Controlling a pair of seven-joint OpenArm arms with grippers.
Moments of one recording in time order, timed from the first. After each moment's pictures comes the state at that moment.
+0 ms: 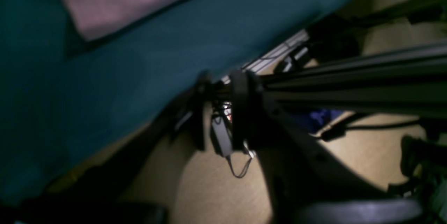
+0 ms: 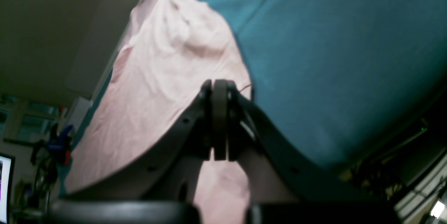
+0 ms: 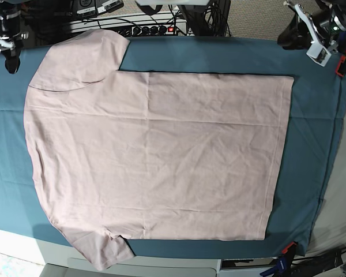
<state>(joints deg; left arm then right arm) 54.0 -32.1 -25.9 118.4 -52.0 -41.8 39.8 -26.0 10.4 65.0 85.6 70.6 27.6 -43.9</state>
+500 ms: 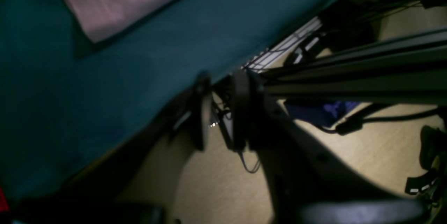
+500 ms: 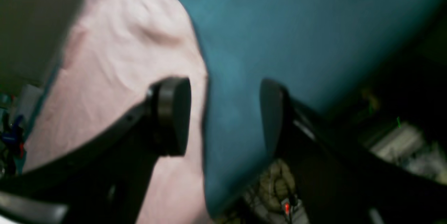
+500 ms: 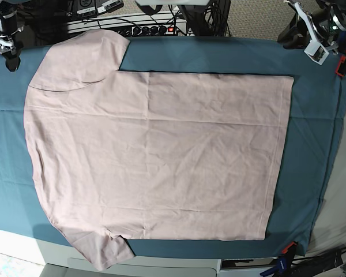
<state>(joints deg) 53.6 -32.0 -25.9 118.4 -47.4 -42.0 38.5 -27.3 12.6 64.9 84.1 63.5 25.6 -44.5</state>
